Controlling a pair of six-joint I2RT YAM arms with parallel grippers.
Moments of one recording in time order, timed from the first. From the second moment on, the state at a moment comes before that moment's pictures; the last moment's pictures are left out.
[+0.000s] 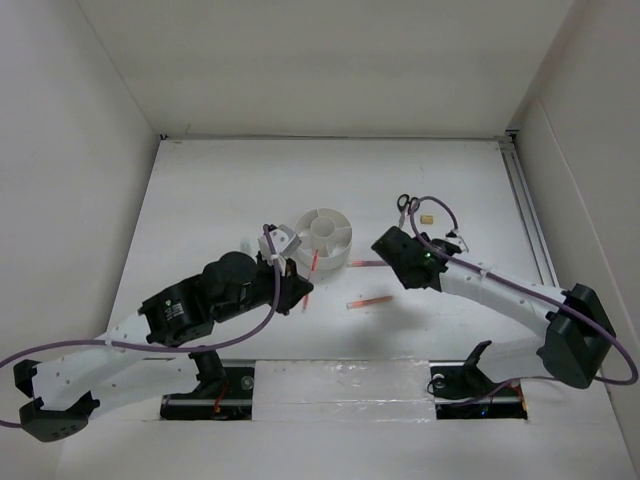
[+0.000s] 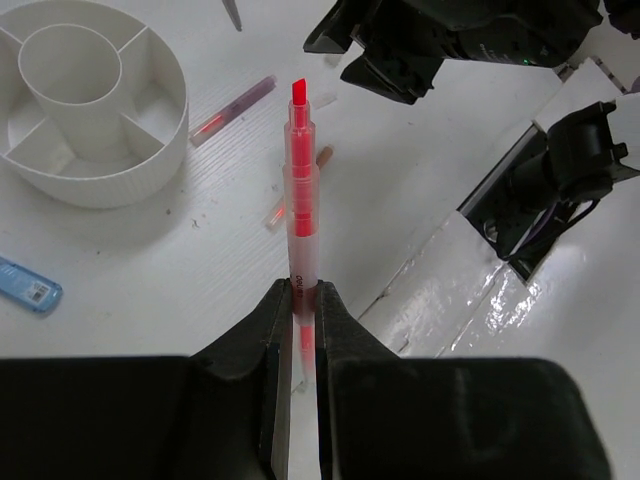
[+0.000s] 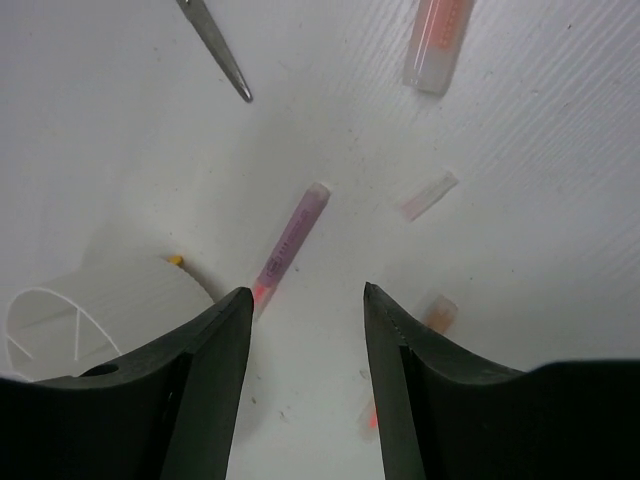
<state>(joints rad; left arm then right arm) -1.09 0.73 0.91 -0.59 -0.12 -0.39 0.82 1.34 0.94 -0.83 0.68 1.80</state>
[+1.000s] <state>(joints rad) -1.09 0.65 0.89 -0.57 -0.05 -0.38 0.61 1.37 0.78 -0.77 0.52 1.99</state>
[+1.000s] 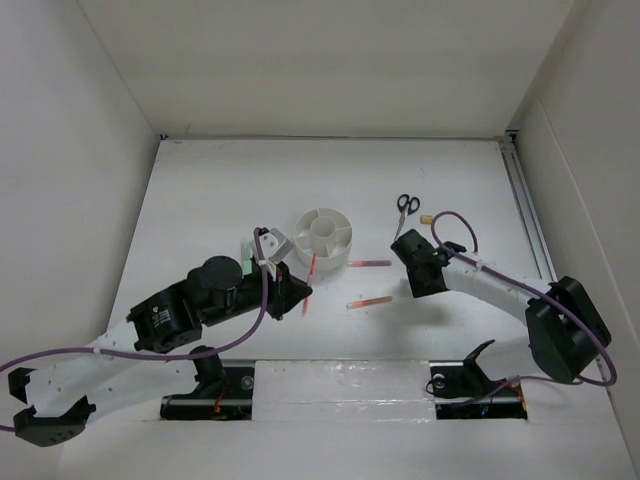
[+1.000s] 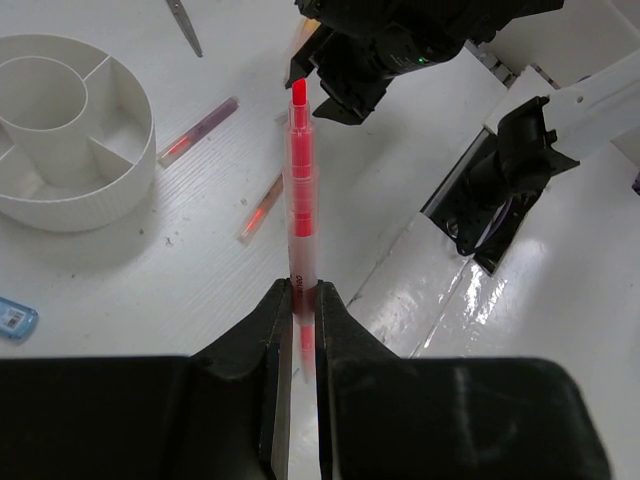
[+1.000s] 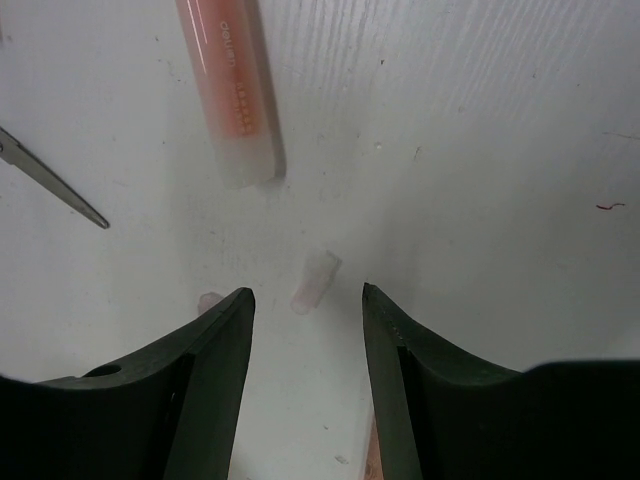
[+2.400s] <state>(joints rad) -1.09 0.60 0.88 -0.55 -0.03 -0.37 0.58 1.52 0.82 -0.69 0.44 2.00</state>
